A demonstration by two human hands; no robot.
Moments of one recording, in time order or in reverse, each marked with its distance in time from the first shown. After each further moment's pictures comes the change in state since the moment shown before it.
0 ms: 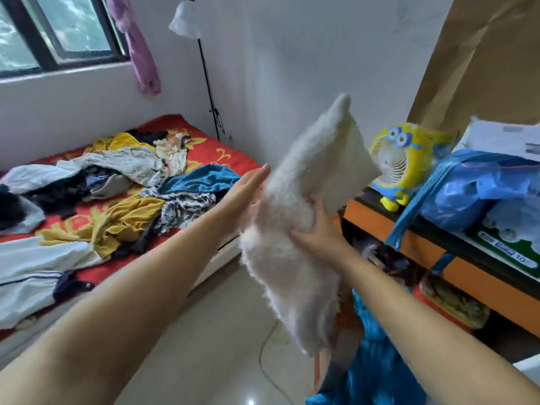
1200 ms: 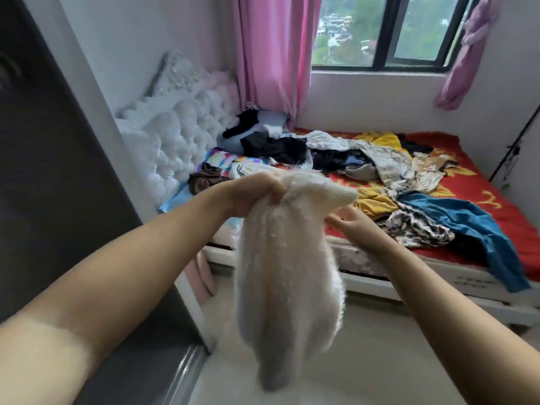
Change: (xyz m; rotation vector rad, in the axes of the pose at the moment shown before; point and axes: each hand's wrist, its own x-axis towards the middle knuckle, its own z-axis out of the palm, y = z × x) left_hand -0.372 0.013 -0.255 -0.070 0.536 -0.234; right_hand -0.043 -0.162 0.328 0.145 -1.057 -0.259
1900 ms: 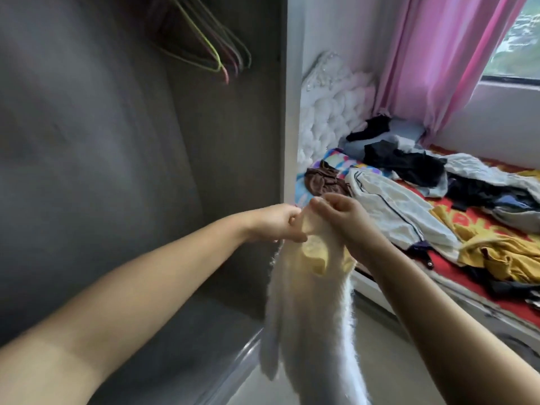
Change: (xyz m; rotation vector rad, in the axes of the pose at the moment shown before) left_hand -0.172 -0.112 -0.108 0.511 0.492 -0.058; right_hand 0.029 -0.130 0.244 0.160 -0.311 -0.179
